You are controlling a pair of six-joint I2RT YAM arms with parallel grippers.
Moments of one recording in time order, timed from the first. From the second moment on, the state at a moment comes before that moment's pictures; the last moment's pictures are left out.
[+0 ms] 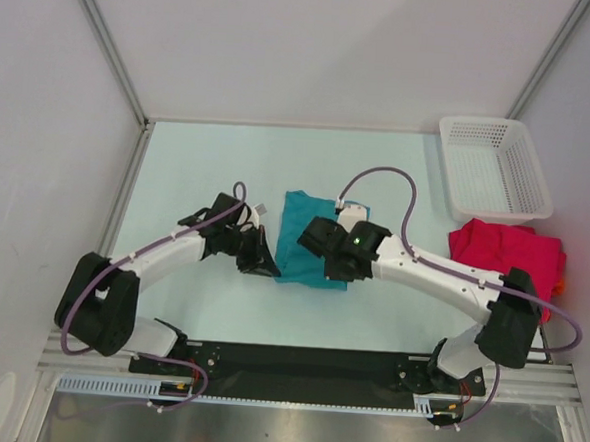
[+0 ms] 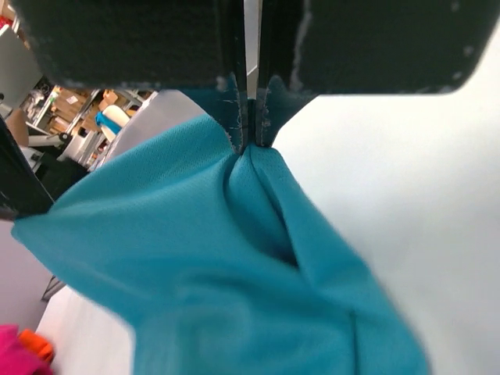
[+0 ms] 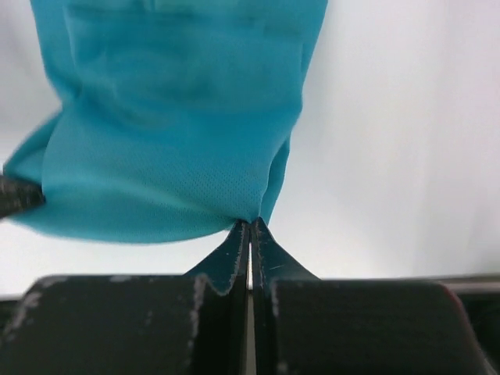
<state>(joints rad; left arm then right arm) -0.43 1.35 0.72 -0.42 0.63 -0.65 1.09 1.49 1.27 -1.07 0.46 1.08</state>
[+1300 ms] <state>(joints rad) -0.35 2.06 1.75 -0.65 0.63 -0.58 0.53 1.91 1.72 -0.90 0.42 0.54</state>
